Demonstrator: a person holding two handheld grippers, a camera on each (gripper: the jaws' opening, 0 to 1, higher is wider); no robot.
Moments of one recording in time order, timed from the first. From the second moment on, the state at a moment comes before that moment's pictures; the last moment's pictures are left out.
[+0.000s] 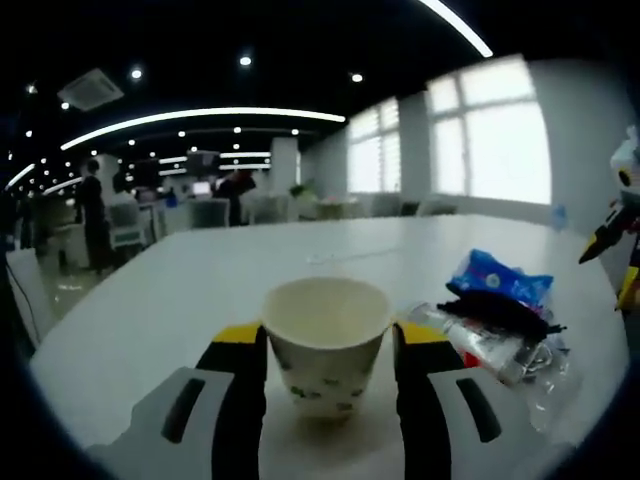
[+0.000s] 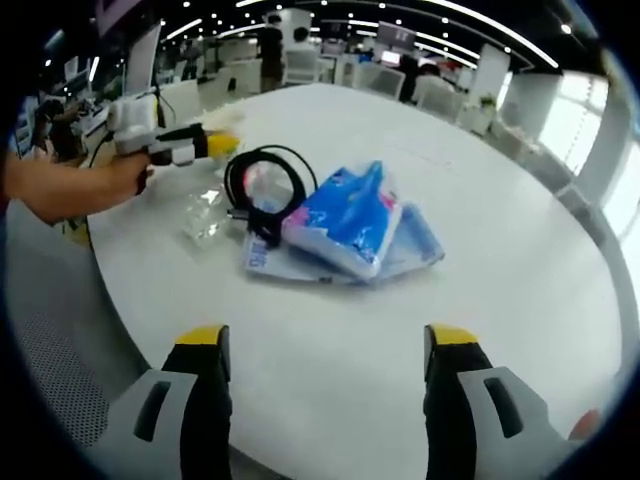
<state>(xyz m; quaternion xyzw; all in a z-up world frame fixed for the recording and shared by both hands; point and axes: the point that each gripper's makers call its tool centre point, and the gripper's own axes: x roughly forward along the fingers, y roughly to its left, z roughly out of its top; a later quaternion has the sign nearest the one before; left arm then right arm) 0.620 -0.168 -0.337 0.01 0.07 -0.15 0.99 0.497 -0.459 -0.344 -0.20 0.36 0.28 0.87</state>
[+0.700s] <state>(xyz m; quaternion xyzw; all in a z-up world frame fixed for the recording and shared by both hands) 0.606 -0.156 -0.299 0.01 0.04 -0.14 0.99 0.499 -0.461 -0.339 -0.20 0.36 0.27 0.87</state>
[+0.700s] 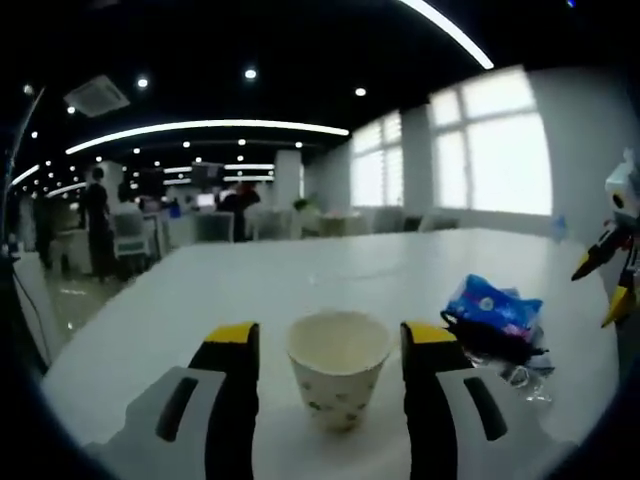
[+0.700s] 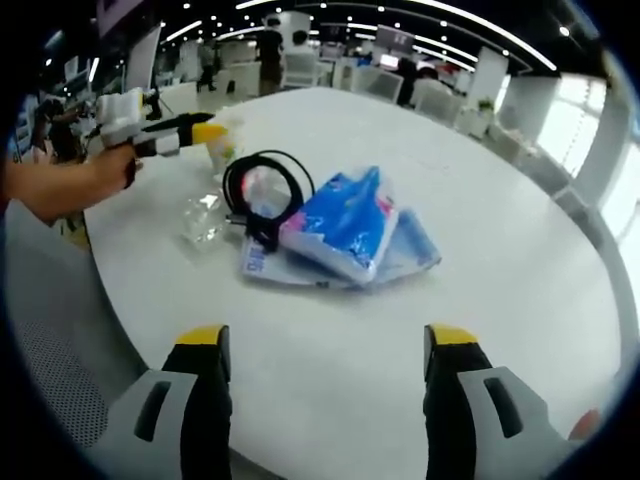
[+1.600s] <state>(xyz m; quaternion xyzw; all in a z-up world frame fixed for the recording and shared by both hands) 0.529 -0.179 -0.170 0.03 -0.05 -0.20 0.98 0.510 -0.464 -0.306 -0.17 0.30 0.26 0.90</state>
